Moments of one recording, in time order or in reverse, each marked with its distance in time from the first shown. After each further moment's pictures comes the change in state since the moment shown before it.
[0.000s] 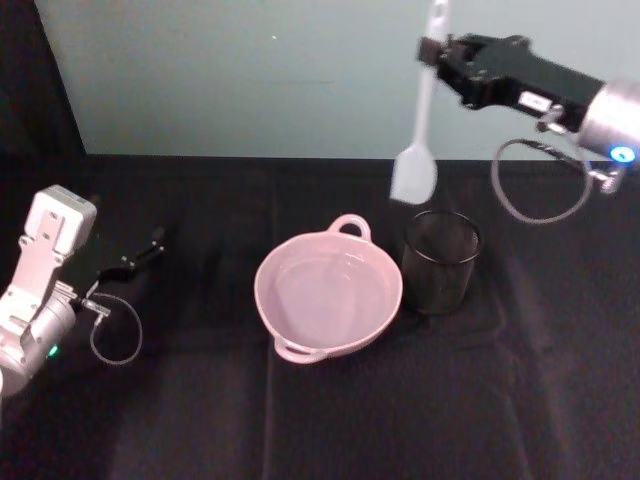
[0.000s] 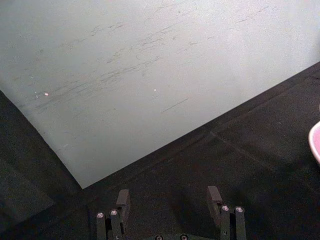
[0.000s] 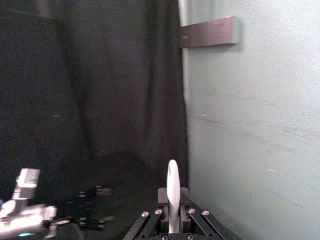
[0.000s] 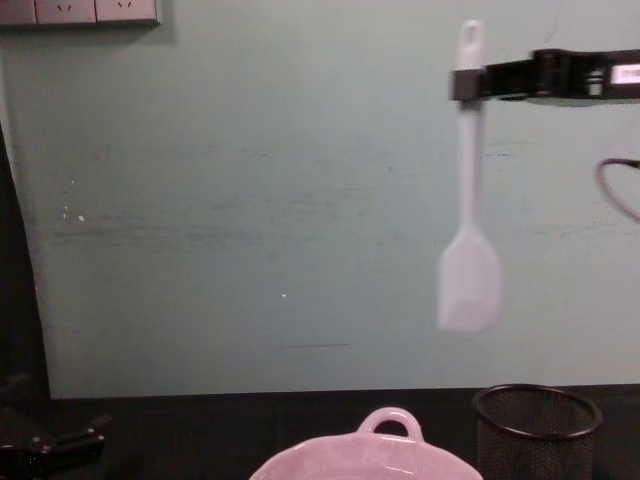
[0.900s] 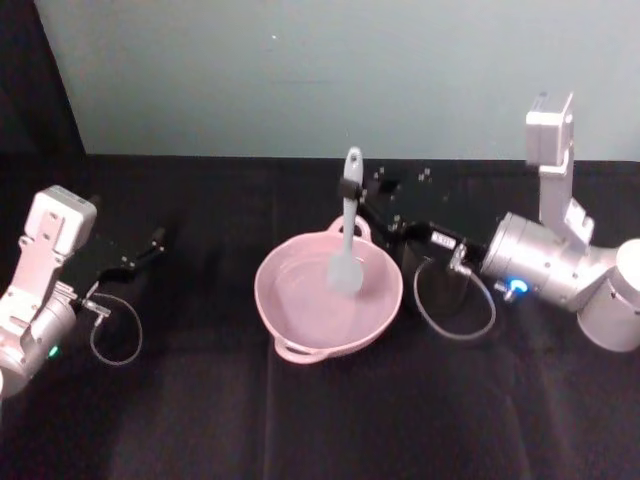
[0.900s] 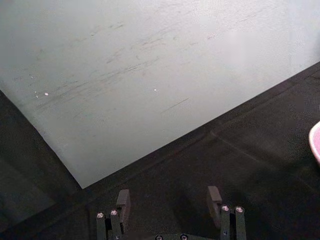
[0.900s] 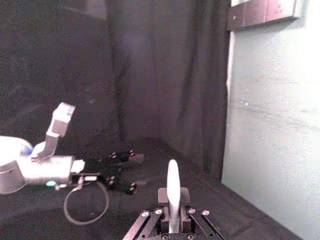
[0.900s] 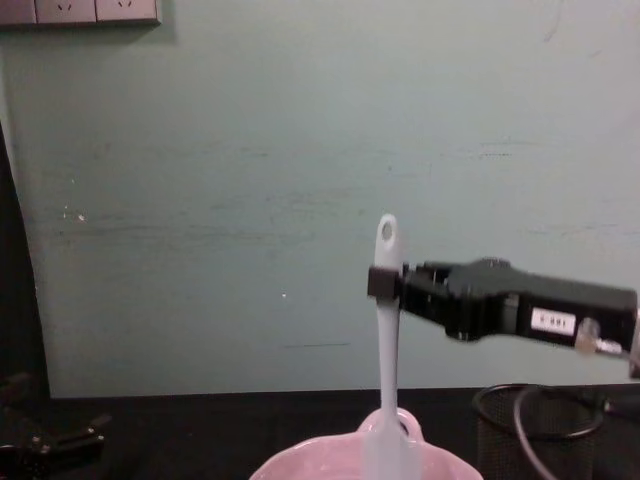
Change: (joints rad) left arm 0.000 0.000 0.000 0.000 0.000 0.000 0.000; right arm -0.100 -0.147 -0.137 0.269 -0.159 -0.413 0.185
